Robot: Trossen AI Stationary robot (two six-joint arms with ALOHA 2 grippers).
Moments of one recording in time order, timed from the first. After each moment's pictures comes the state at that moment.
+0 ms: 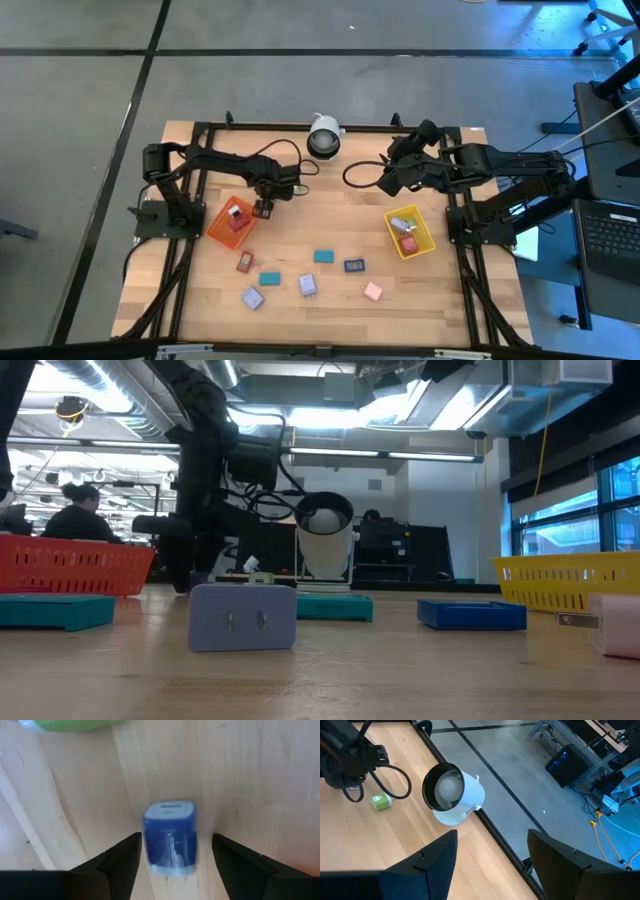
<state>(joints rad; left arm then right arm) 0.28 1.73 0.98 -0.79 -0.14 0.41 0.14 1.32 1.51 -1.11 0.84 0.30</state>
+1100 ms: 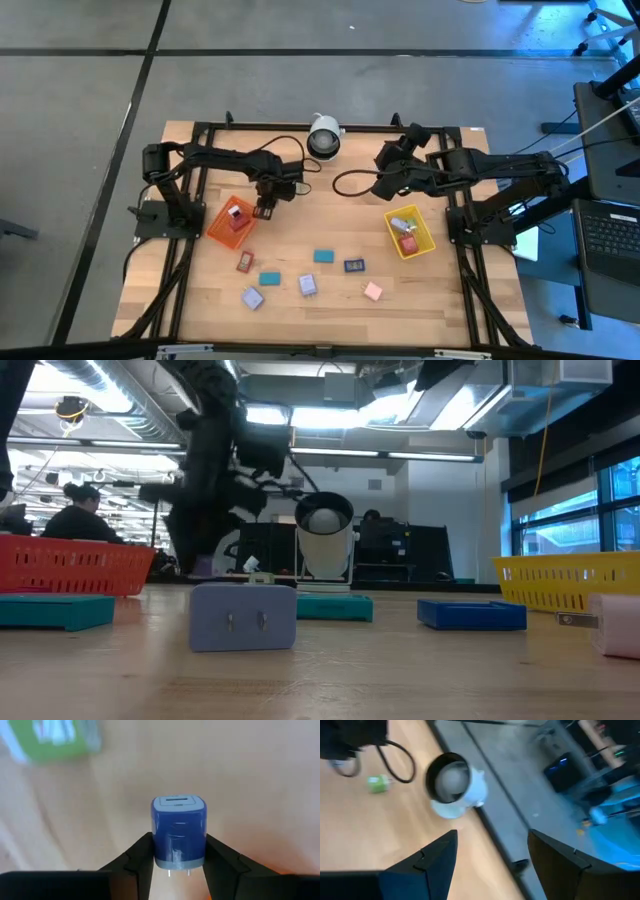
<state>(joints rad) 0.27 1.73 1.09 -0.93 0.02 0.41 0.14 1.38 1.51 -1.10 0.86 0.19</state>
